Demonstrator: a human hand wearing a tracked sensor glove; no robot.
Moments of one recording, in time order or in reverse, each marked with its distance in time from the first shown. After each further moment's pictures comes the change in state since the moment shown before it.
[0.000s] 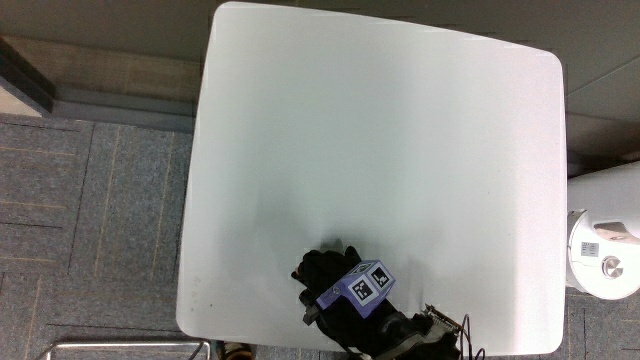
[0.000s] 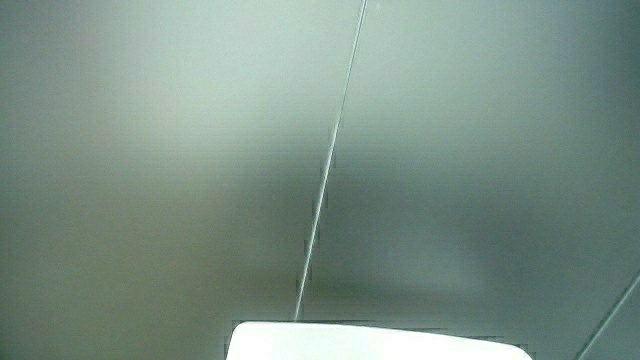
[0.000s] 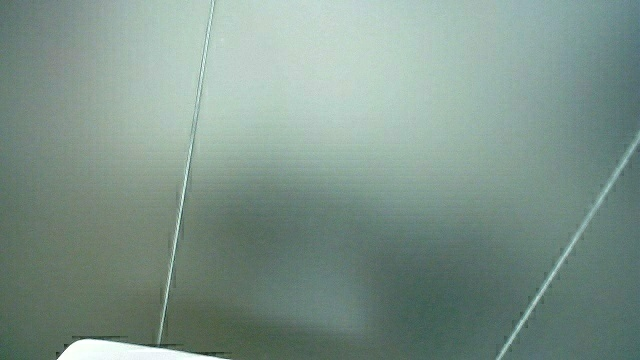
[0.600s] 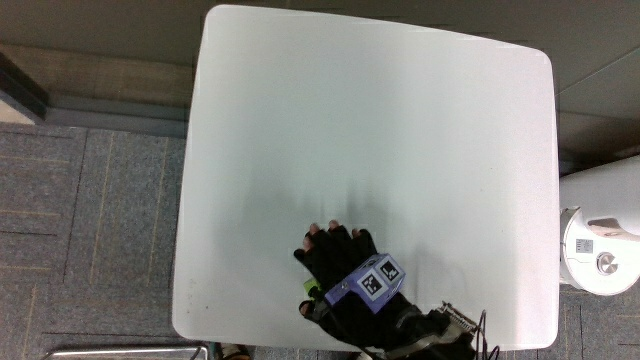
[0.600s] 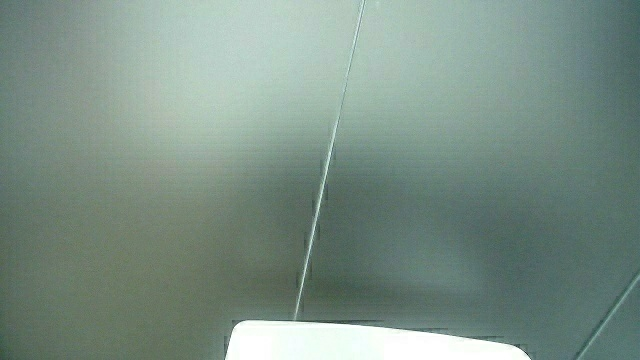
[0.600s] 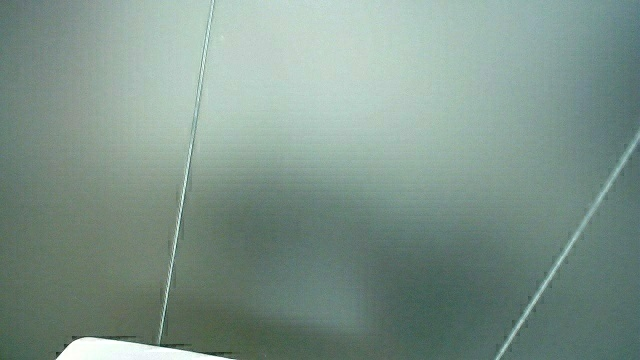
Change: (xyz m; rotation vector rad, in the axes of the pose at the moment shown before) arm 0.009 0.006 0.026 -0.069 -0.044 -0.032
